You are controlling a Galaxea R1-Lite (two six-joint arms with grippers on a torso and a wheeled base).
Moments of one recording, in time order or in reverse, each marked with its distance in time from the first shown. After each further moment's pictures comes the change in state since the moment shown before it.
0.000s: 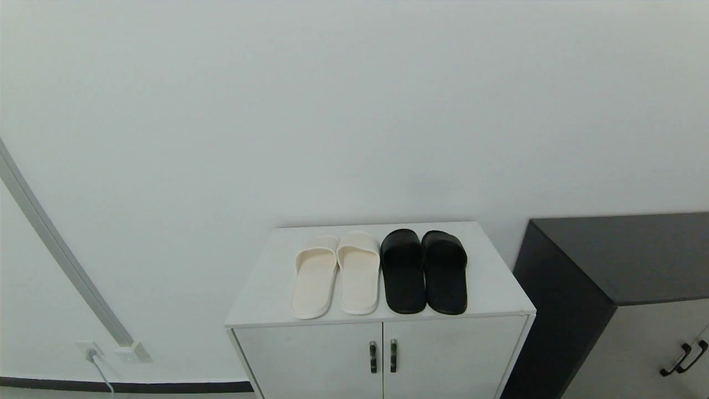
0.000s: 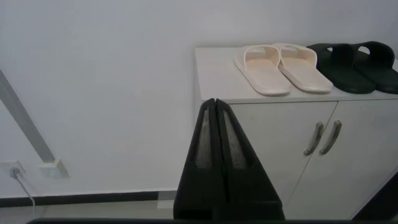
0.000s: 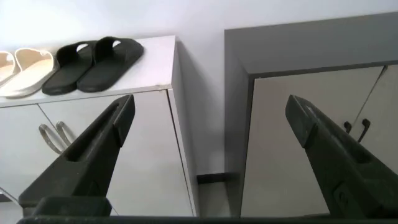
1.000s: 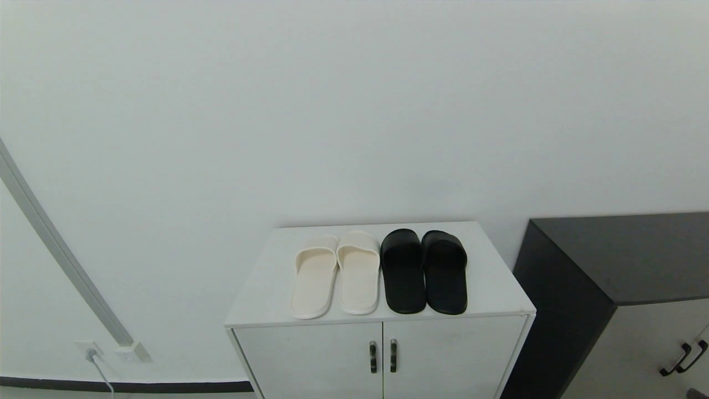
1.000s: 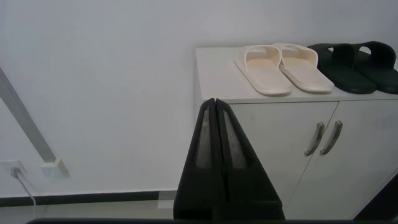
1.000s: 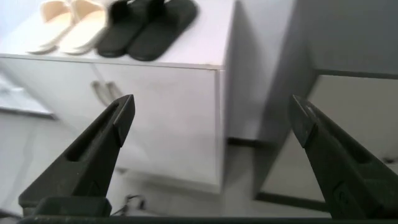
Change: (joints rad) left arm 0.000 0.000 0.000 0.000 0.002 0.003; right arm 0.069 0.597 -0.176 -0.126 0.211 -0.012
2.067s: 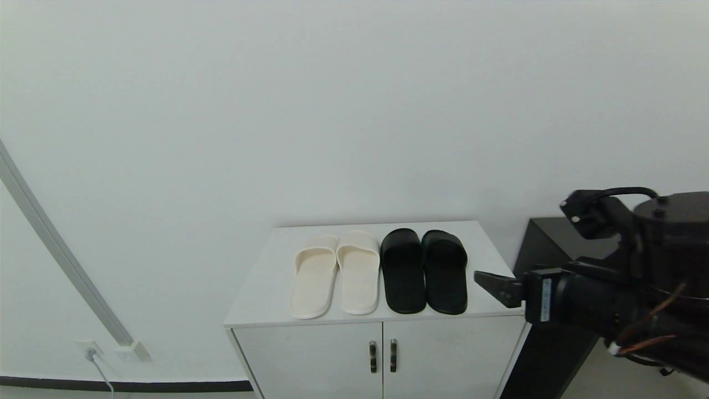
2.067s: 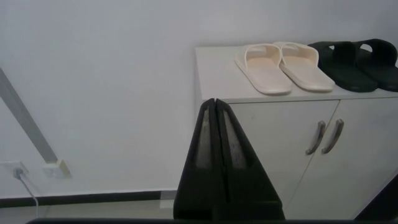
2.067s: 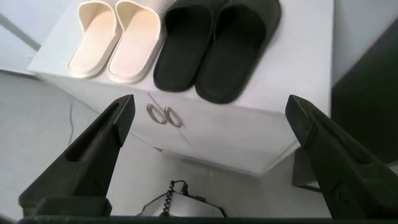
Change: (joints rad) left arm 0.000 0.000 0.000 0.000 -0.004 0.006; right arm 0.700 0.837 -0.559 -0.150 -0.577 0.309
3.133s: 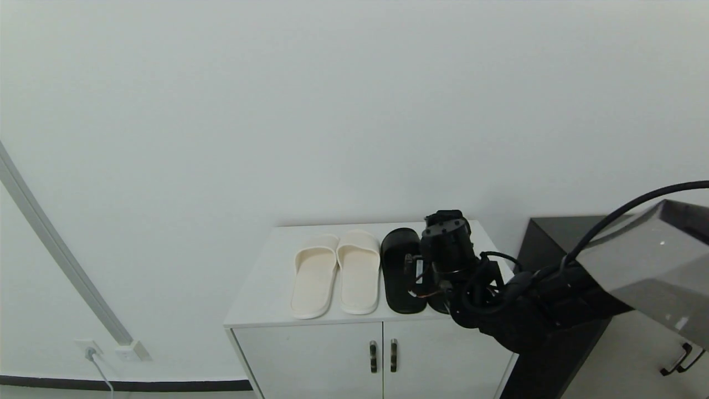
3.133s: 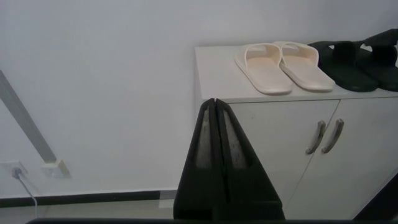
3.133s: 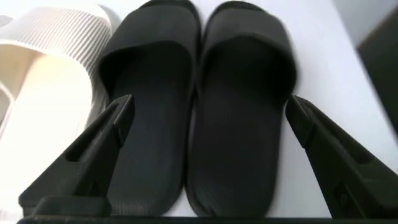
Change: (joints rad) left arm 0.000 0.000 0.000 0.000 -0.001 -0.001; right arm -0.036 0.709 -0.413 -0.279 -0.274 -0.014
